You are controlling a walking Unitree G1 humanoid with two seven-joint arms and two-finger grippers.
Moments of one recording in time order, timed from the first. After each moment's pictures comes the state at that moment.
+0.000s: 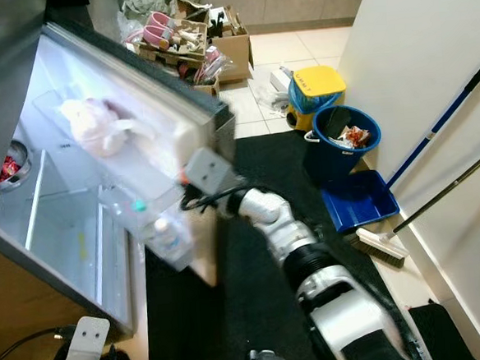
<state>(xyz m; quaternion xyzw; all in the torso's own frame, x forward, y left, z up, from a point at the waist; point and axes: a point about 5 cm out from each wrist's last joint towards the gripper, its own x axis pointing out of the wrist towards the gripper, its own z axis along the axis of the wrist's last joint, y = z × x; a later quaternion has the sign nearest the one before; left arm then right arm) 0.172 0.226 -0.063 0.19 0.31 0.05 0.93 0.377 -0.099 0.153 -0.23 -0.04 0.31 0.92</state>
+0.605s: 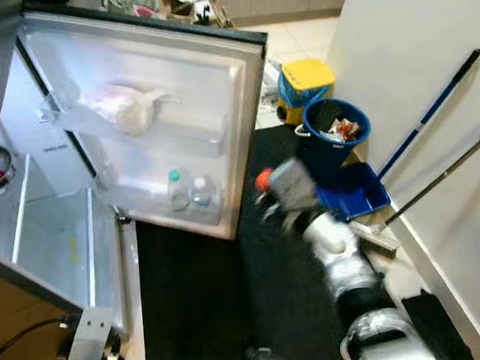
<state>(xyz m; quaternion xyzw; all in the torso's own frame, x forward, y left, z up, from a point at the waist) 0.186 0.223 -0.057 0.19 0.30 0.04 0.94 0.322 -0.147 0.067 -0.13 0.04 0.25 0.96</state>
